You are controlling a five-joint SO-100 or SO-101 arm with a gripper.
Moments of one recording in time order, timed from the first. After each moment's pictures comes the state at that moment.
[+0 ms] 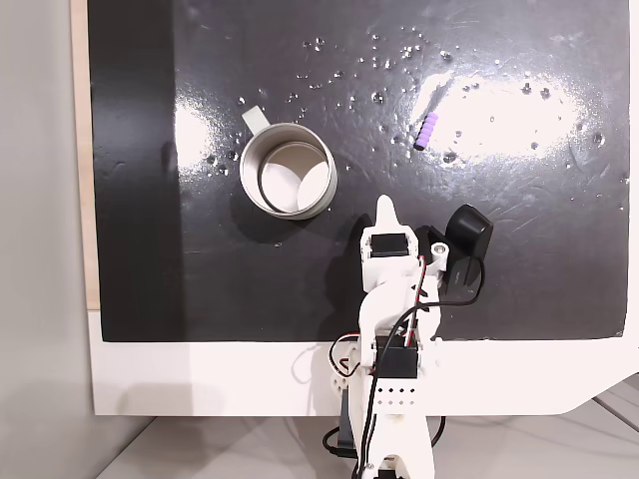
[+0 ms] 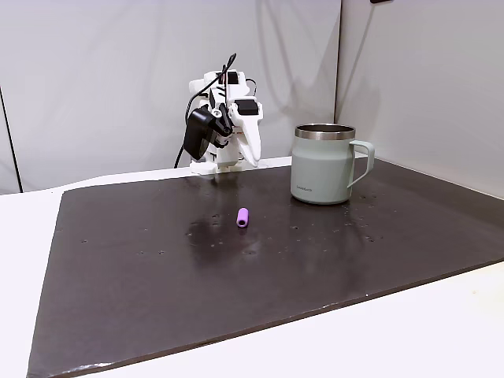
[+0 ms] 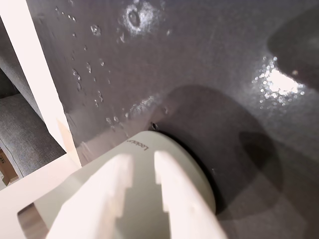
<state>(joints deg) 2.5 181.2 172.5 42.9 -4.5</state>
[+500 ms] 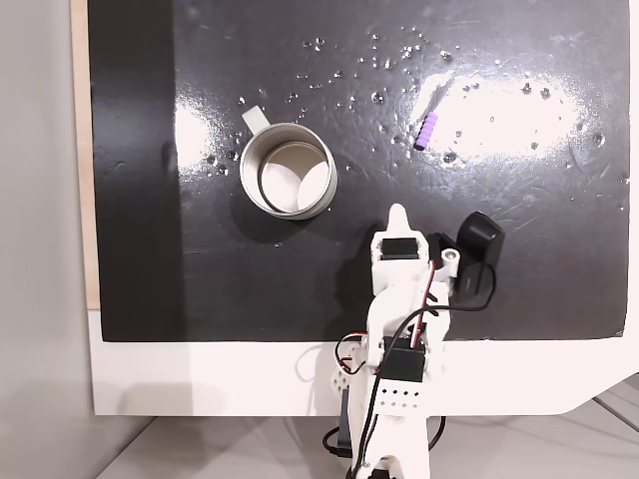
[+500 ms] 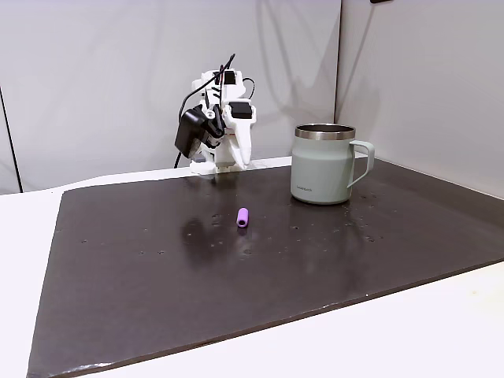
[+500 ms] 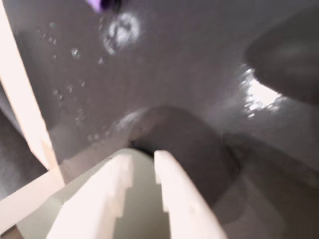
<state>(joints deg) 9.1 181.2 170.8 49.0 -10.8</state>
